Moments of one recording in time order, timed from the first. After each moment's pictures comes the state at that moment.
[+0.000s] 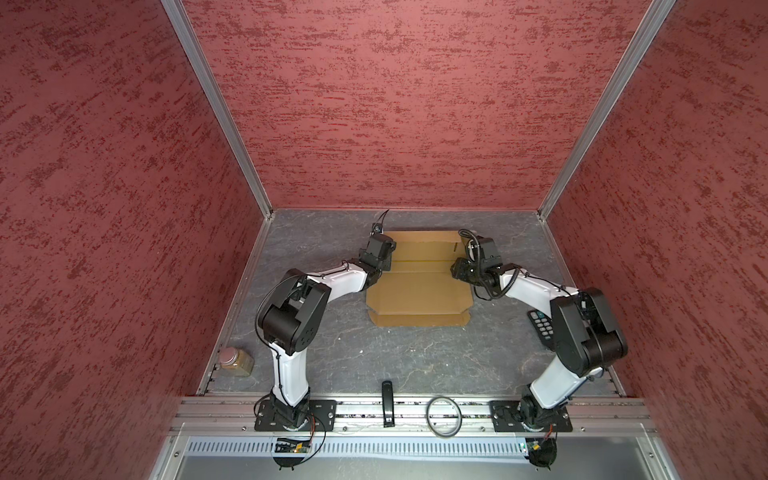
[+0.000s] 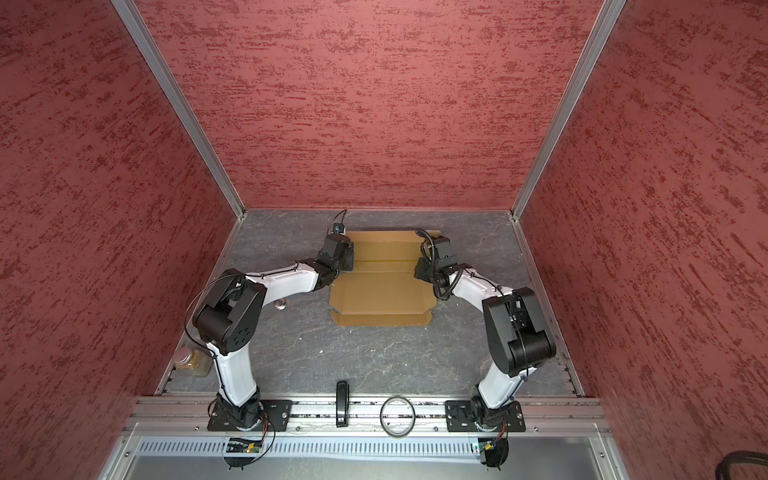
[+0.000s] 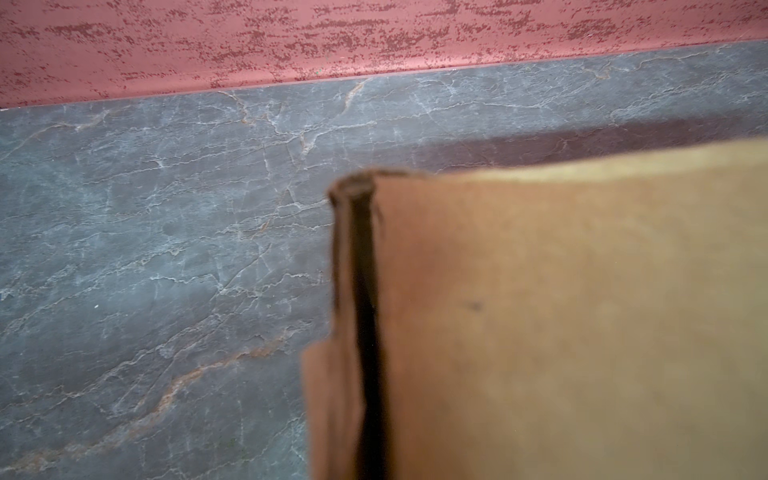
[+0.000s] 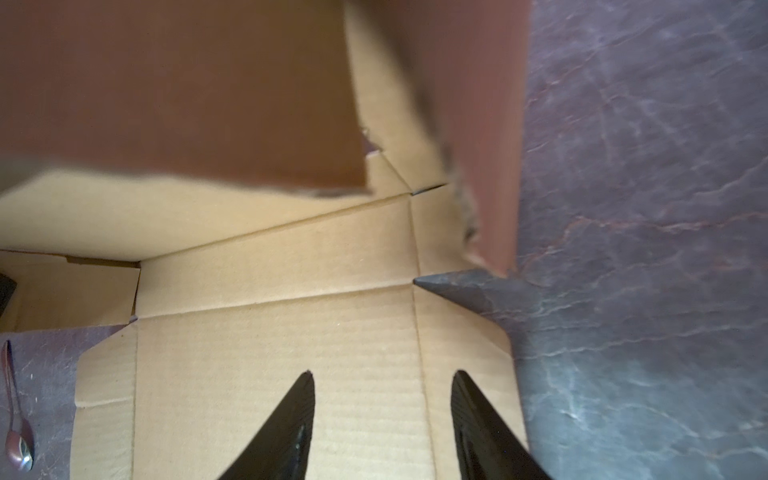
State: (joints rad) left arm -0.52 1.90 1.17 0.04 -0.39 -0.25; right arm 0.30 1.69 0.99 -0.16 -0.08 0.57
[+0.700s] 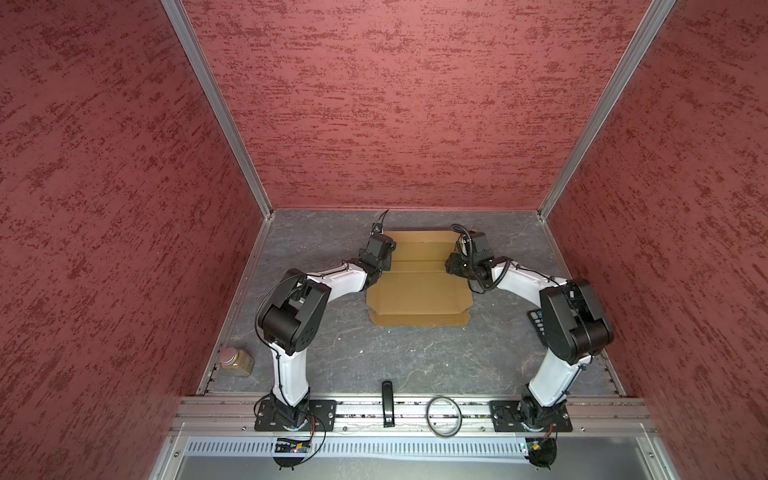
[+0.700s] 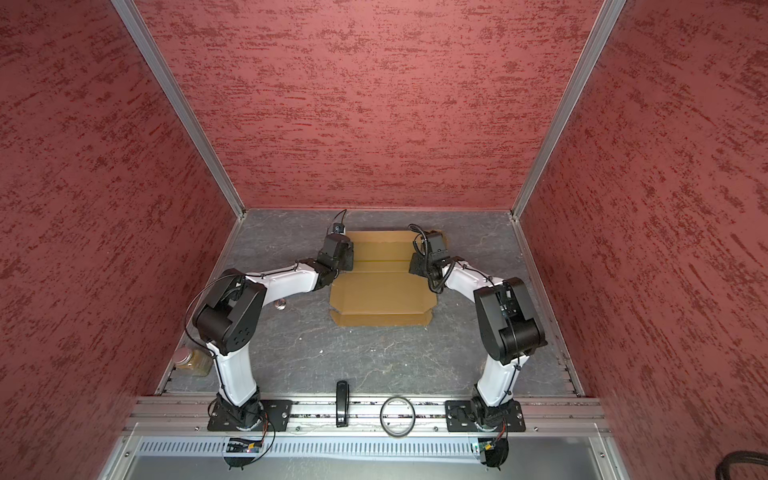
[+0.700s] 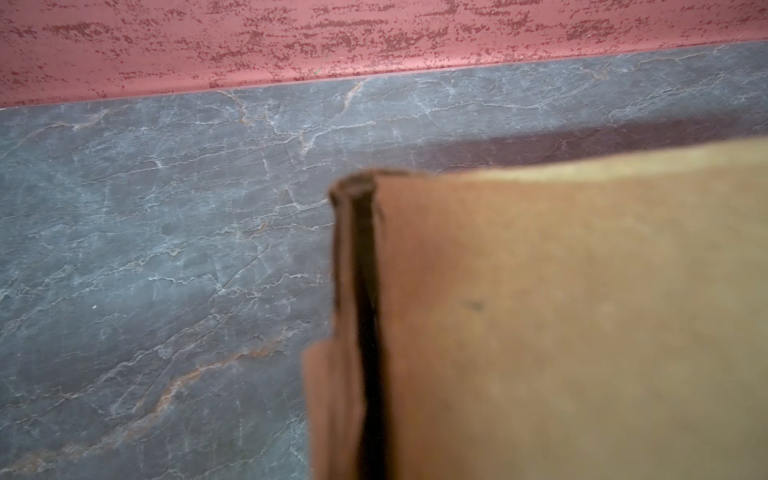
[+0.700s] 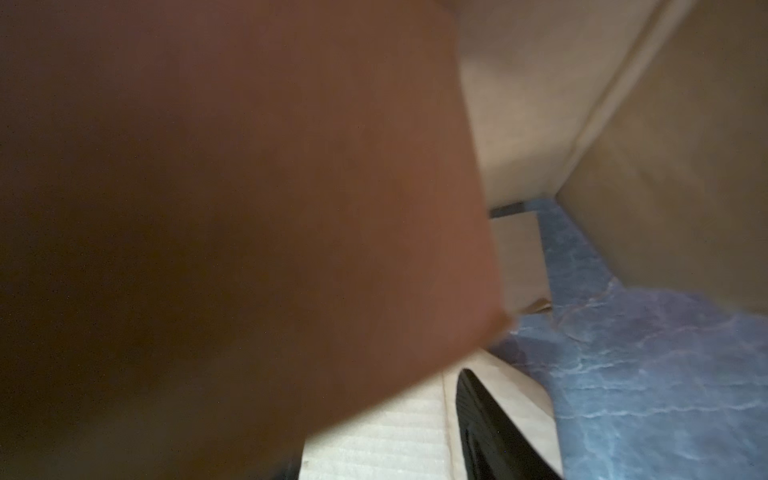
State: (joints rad) left arm -0.52 1.90 1.17 0.05 -0.39 -0.25; right arm 0.30 1.78 1.10 -0.18 -0.05 0.51
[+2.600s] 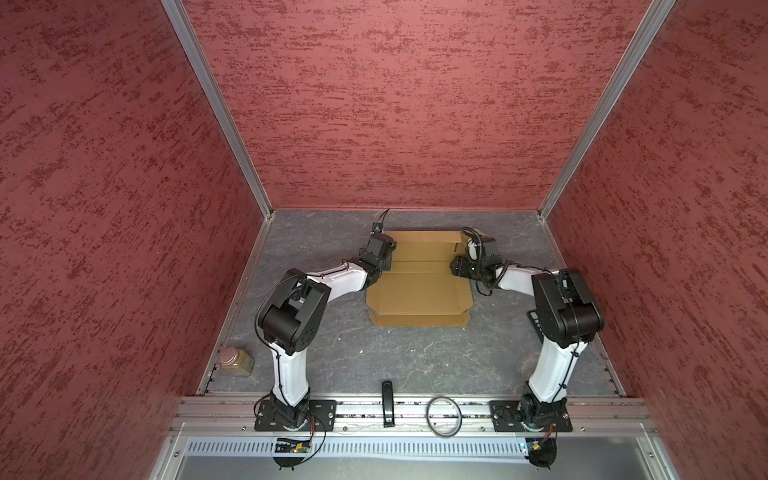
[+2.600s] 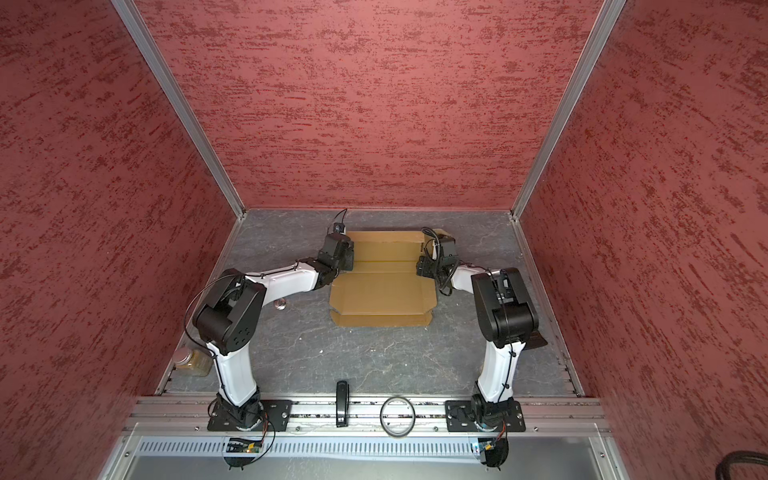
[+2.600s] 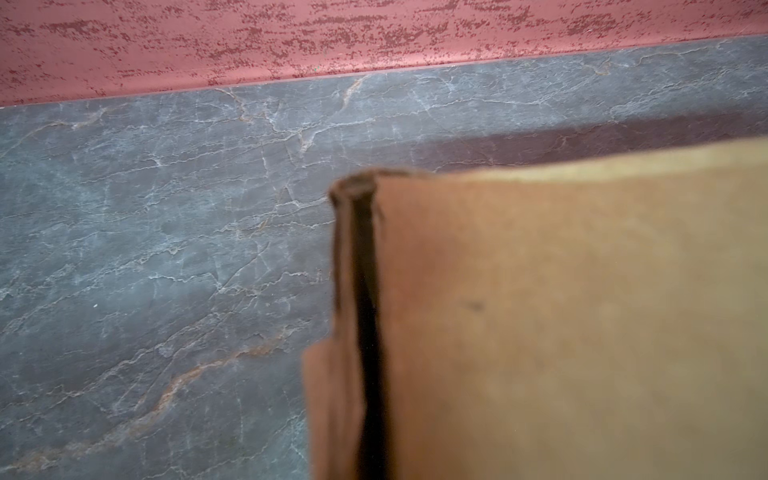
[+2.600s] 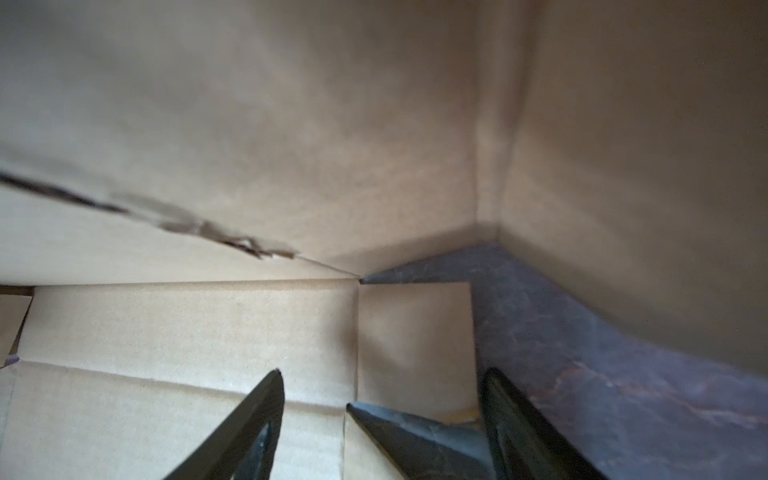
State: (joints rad) left arm -0.52 1.90 1.19 0.02 -0.39 -0.25; right arm 0.19 1.90 1.03 0.05 -0.16 0.39
